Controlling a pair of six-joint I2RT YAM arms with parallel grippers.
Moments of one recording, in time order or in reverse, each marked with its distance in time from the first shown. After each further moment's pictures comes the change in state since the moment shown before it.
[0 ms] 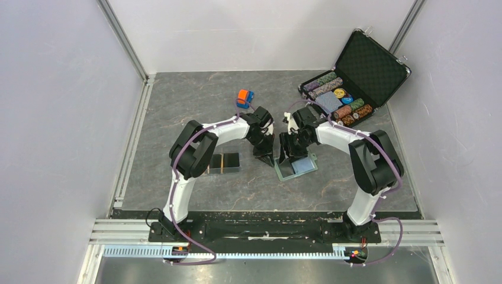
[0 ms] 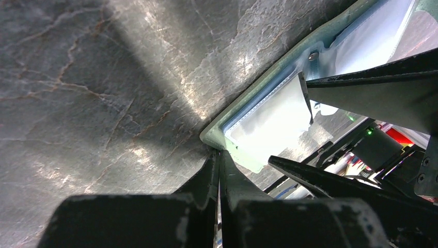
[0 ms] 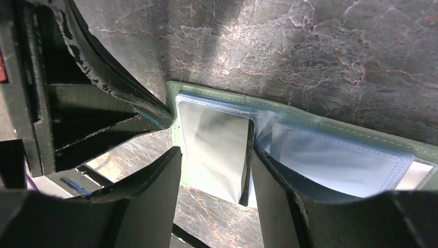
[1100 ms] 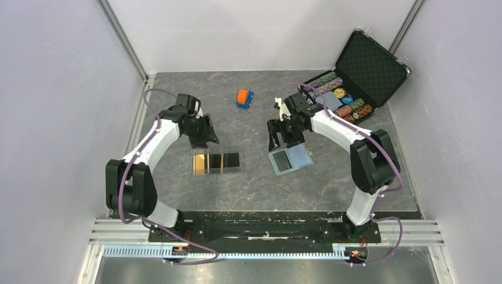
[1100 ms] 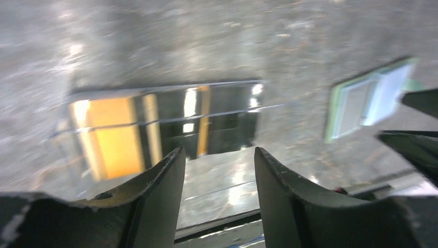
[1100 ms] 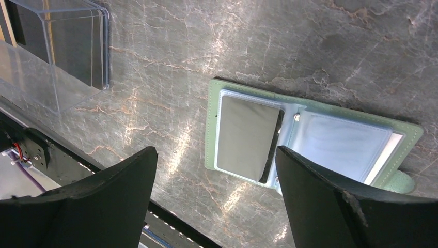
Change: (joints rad) left arm 0.488 -0.640 -0.380 -0.063 -0.214 0.067; right arm 0.044 0.010 0.233 -0.141 0.052 -0.034
